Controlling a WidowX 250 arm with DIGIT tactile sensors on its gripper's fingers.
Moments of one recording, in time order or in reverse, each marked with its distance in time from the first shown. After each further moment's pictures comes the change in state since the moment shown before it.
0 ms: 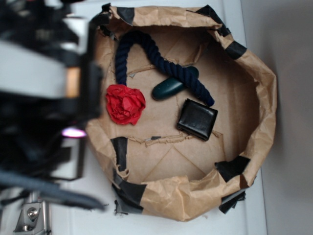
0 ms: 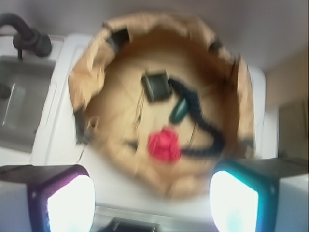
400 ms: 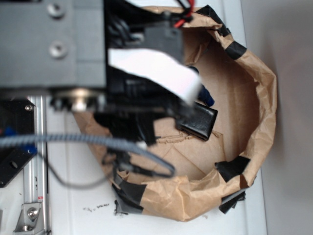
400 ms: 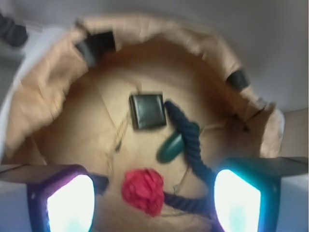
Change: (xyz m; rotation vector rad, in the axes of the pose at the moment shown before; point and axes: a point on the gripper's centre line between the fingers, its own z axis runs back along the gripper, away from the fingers) arm 0.003 0.015 -0.082 0.006 0.069 -0.173
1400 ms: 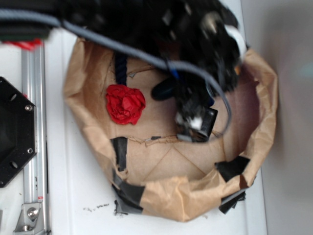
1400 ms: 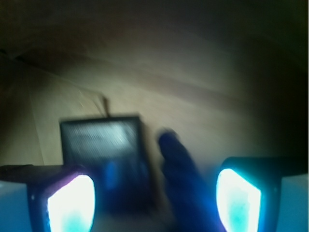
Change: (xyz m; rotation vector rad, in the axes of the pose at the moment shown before) arm 0.060 0.001 -0.128 -0.297 -0.094 -0.002
